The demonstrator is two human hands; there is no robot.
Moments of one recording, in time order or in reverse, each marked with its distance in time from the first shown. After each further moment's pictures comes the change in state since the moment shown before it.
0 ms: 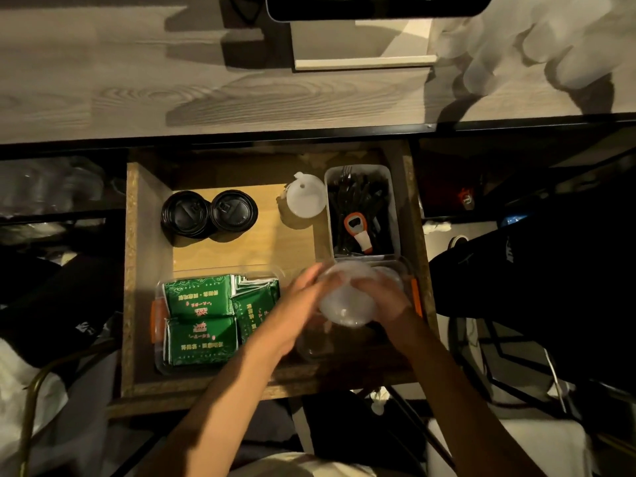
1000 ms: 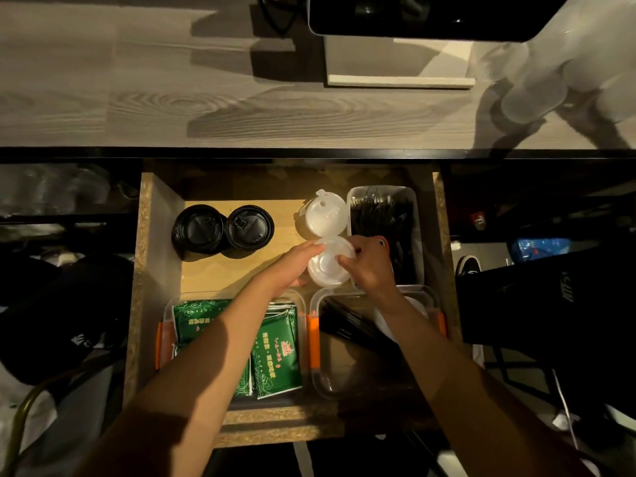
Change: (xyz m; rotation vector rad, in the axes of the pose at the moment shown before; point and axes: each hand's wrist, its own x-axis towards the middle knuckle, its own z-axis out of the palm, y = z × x) left_hand 0.128 0.015 -0.090 0.126 -0.029 -0.146; right_hand 0.126 -0.029 0.049 -0.787 0.145 -0.438
